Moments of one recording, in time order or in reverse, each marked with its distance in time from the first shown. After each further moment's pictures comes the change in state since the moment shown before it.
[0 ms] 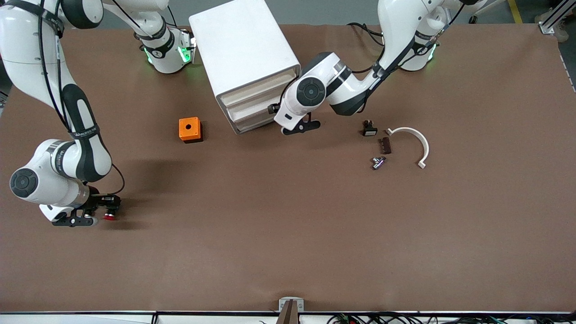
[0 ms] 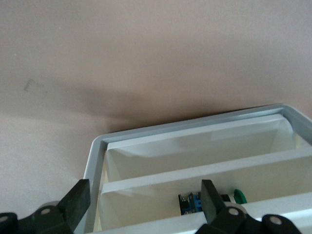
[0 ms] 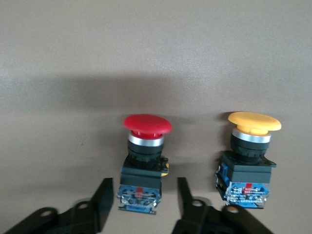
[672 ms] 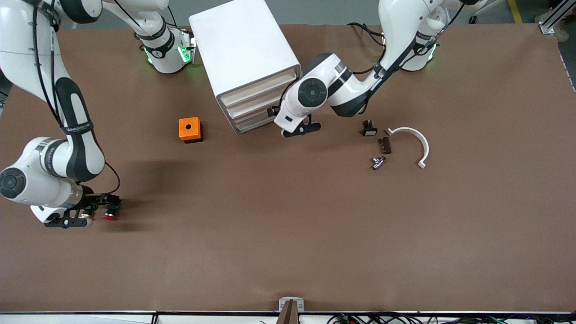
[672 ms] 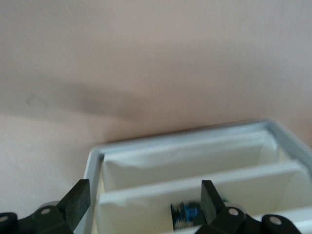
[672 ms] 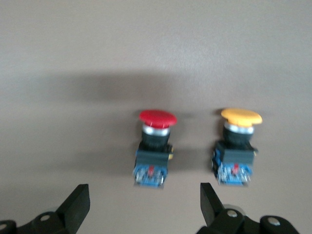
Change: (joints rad) left arm 0.016 0.000 0.047 0.033 0.000 0.010 0.000; right arm 0.002 -0.071 0.006 0.055 0.000 -0.171 -0.002
